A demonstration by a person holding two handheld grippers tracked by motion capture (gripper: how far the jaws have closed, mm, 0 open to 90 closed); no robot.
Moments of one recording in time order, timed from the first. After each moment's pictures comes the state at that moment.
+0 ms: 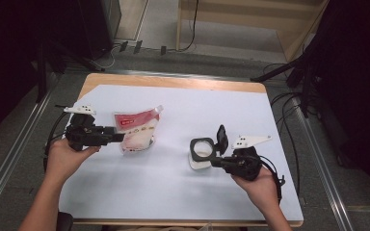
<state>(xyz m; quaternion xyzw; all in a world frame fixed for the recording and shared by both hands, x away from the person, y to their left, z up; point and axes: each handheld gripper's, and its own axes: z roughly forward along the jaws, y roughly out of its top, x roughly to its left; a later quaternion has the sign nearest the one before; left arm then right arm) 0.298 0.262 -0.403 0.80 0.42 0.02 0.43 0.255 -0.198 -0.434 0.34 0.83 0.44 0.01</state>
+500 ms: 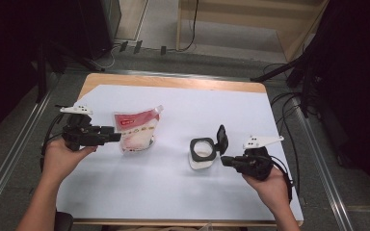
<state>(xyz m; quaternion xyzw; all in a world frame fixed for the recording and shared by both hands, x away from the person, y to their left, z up) 0.298 0.269 -0.404 0.79 0.43 0.02 0.43 0.257 -0.227 -0.435 0.35 0.83 0.43 0.02</state>
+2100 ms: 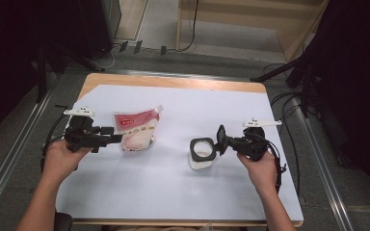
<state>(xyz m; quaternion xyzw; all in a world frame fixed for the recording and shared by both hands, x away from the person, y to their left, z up) 0.299 0.267 -0.414 0.79 0.44 0.04 0.43 0.307 -0.222 -0.441 0.44 0.78 0.45 0.05</state>
